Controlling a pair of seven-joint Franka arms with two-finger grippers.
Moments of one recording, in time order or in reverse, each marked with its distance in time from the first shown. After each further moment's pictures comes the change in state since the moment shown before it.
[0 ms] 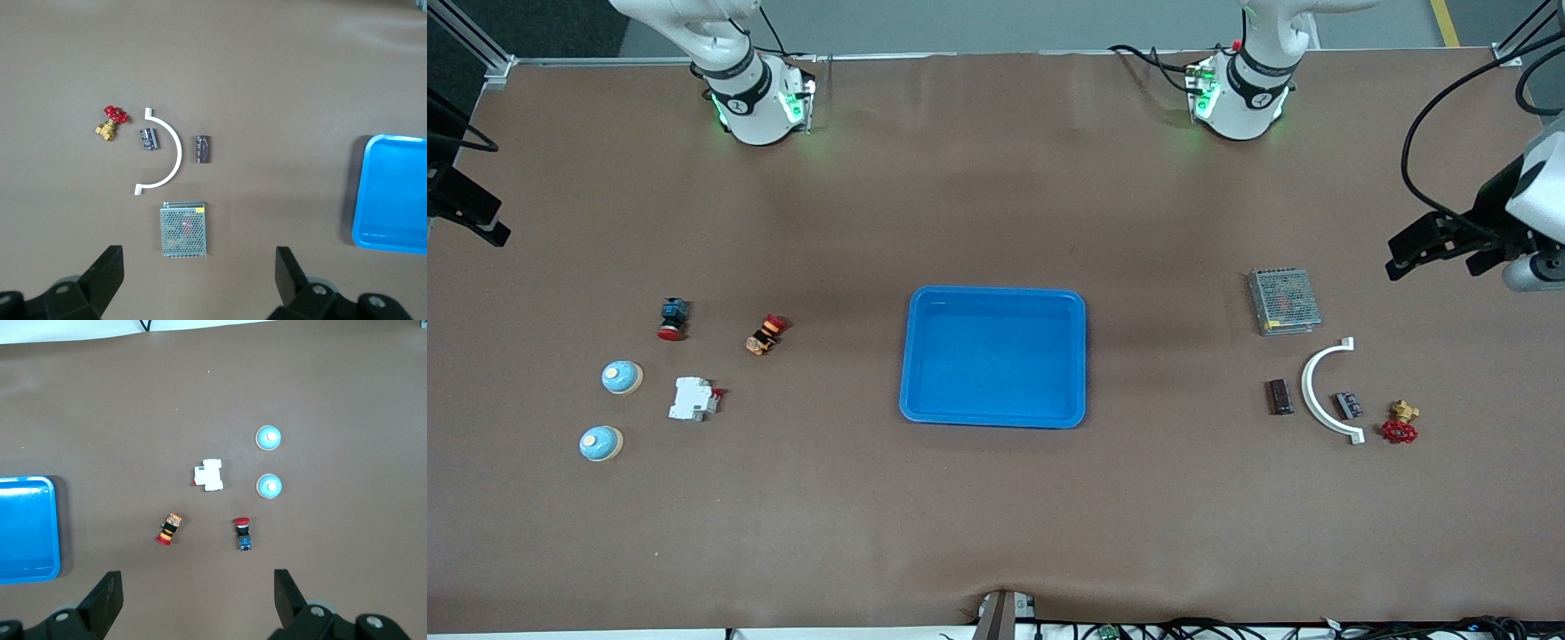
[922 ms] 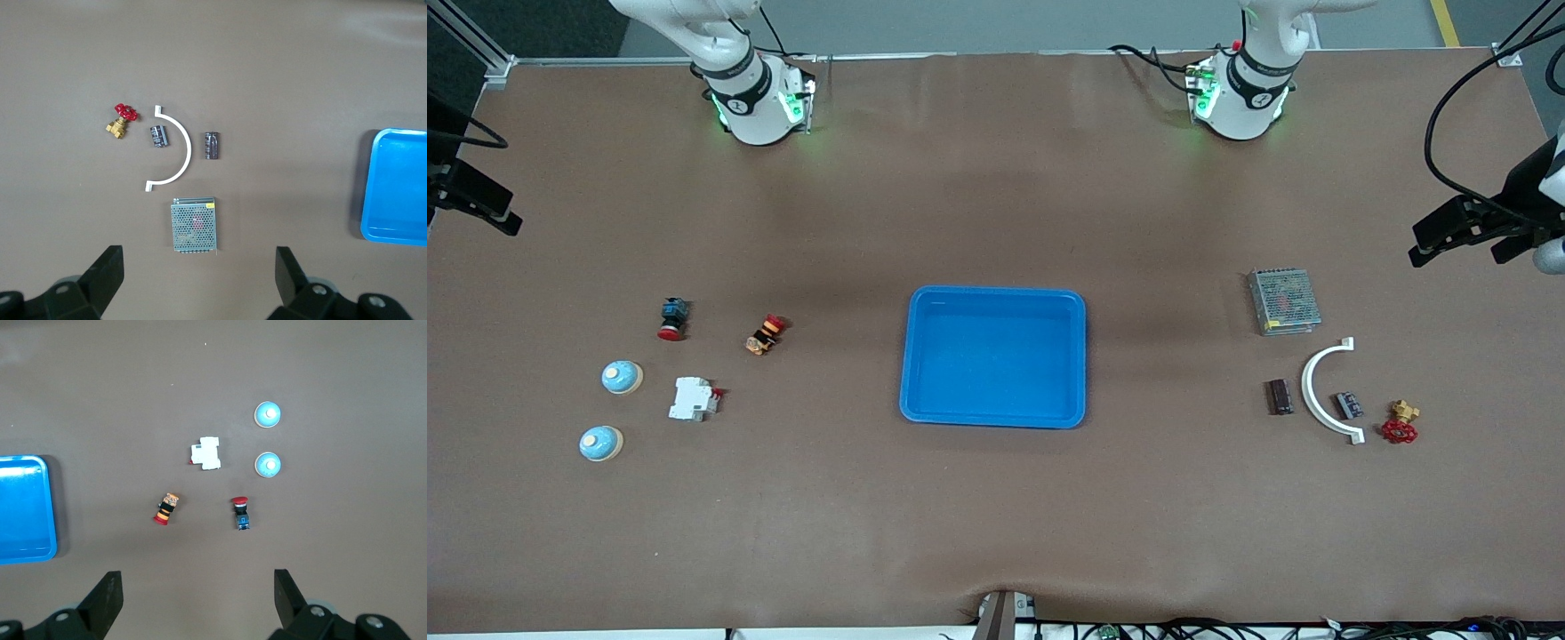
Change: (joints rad) left arm 0.024 -0.005 -0.001 -0.003 0.000 -0.012 0.033; right arm -0.001 0.000 -0.001 -0.007 0.000 -0.056 0.002
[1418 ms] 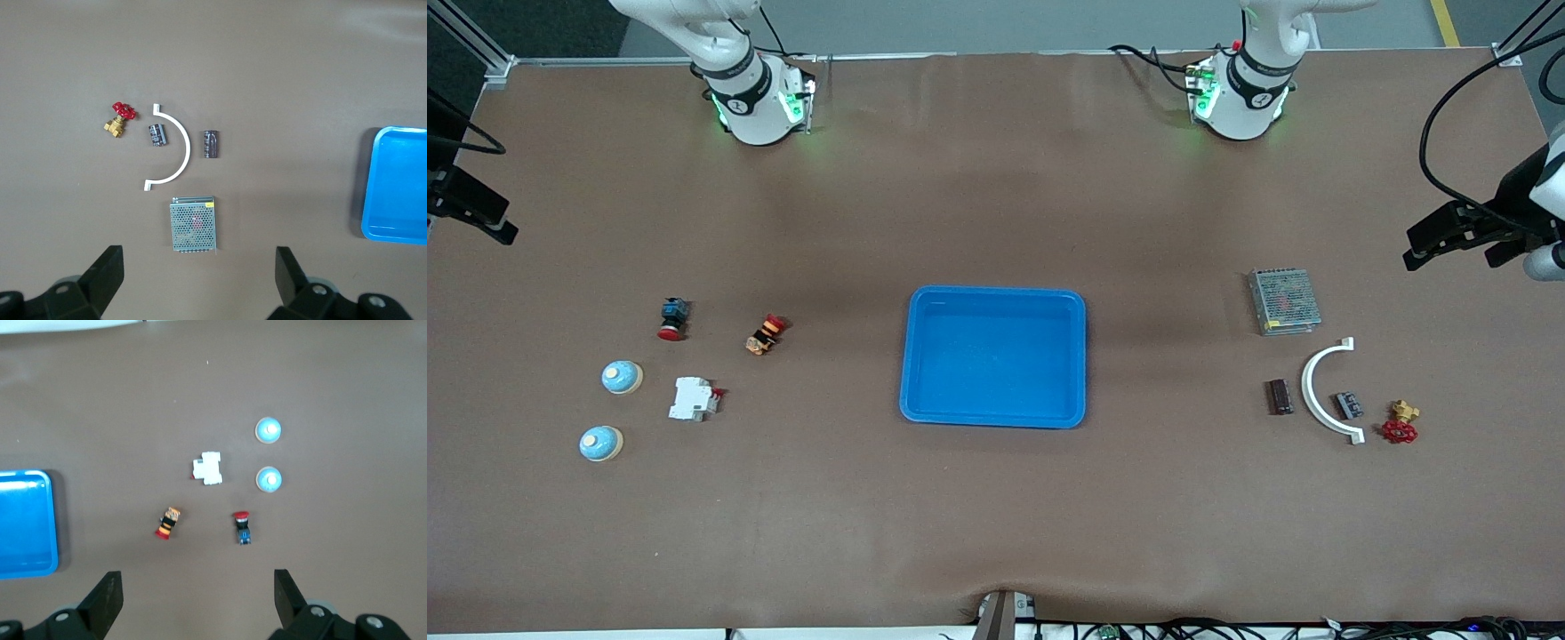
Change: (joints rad) left arm 0.002 0.006 -0.001 0.000 0.000 0.000 0.000; right arm 0.000 0.000 0.000 -0.006 0.000 0.070 -0.001
